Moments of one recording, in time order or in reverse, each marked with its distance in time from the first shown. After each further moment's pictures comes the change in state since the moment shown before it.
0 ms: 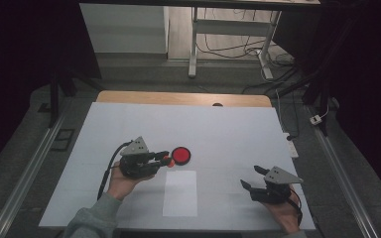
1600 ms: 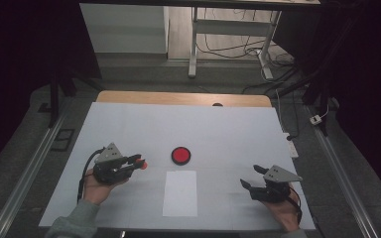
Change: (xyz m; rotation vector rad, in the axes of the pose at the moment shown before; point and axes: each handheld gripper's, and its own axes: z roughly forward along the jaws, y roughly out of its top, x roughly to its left) left arm 0.027 -0.045 -0.045 0.043 0.171 -0.041; right arm -0.003 0.000 0.003 0.007 0.008 0.006
